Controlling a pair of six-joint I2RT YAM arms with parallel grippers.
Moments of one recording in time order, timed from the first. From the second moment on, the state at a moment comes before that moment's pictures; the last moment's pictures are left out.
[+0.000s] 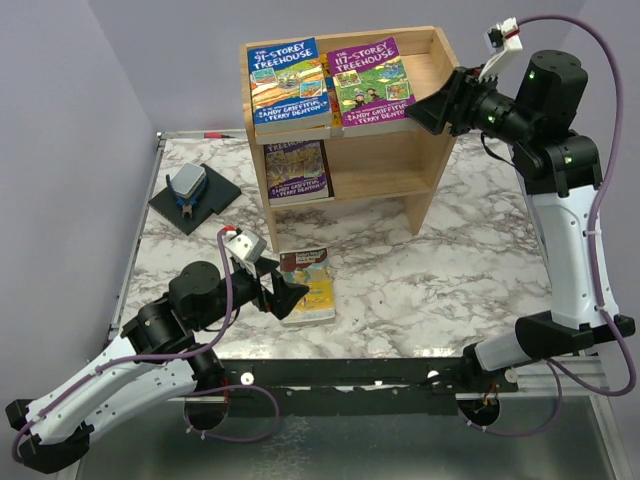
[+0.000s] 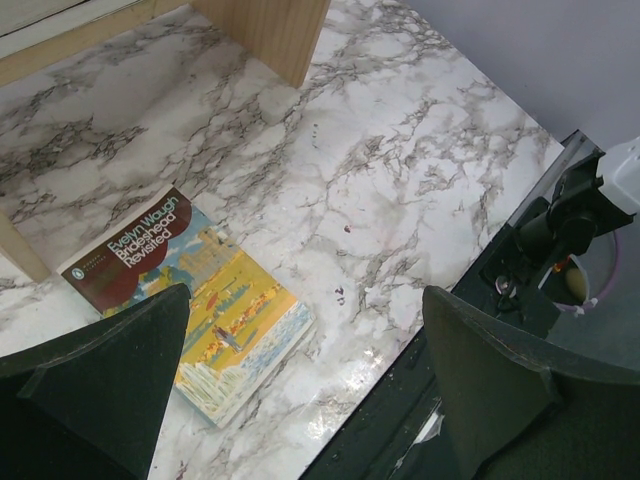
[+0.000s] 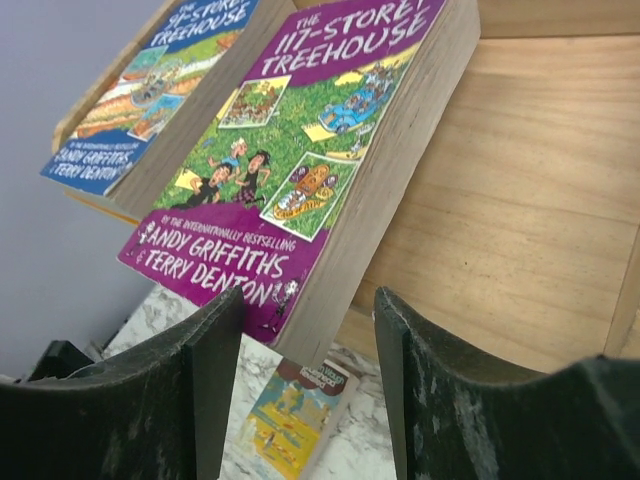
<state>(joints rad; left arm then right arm) -0.93 0.50 0.72 -0.44 -0.03 -0.32 0.24 1.48 2.09 -0.74 -0.48 0.30</state>
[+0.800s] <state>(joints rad) -0.93 0.51 0.72 -0.44 -0.03 -0.31 0.27 1.29 1.75 -0.51 -0.55 0.07</state>
